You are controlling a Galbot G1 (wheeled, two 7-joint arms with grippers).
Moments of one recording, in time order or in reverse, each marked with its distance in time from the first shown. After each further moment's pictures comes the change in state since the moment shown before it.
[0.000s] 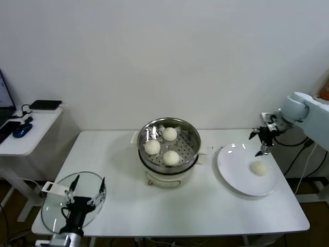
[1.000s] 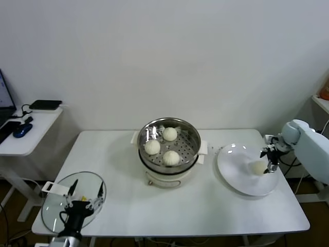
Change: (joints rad) left arm 0.020 0.003 -0.012 0.013 0.012 0.008 -0.002; right arm -0.356 0.205 0.447 -0.452 -0.345 0.132 0.003
